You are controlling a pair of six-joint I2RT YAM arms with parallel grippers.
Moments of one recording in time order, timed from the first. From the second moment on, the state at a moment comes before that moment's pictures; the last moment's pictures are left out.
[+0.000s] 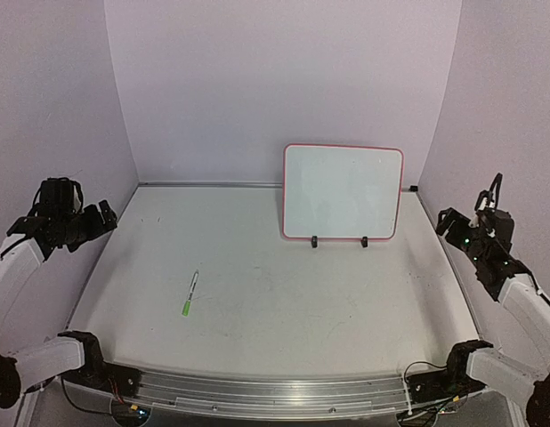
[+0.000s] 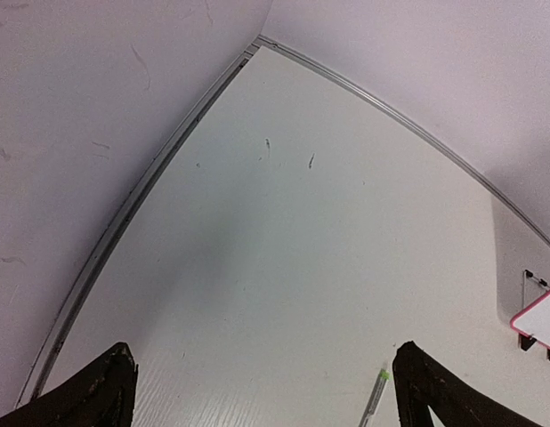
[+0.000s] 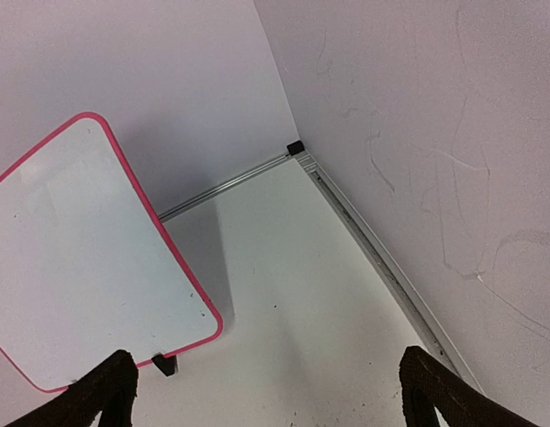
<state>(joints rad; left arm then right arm) 0.01 0.89 0.84 -0.59 -0.05 -0.44 -0.03 0.81 0.54 -0.03 0.14 0.38</state>
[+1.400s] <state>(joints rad) 0.01 1.13 1.03 -0.52 0.09 -0.18 0.32 1.79 0.92 0.06 0.04 0.28</state>
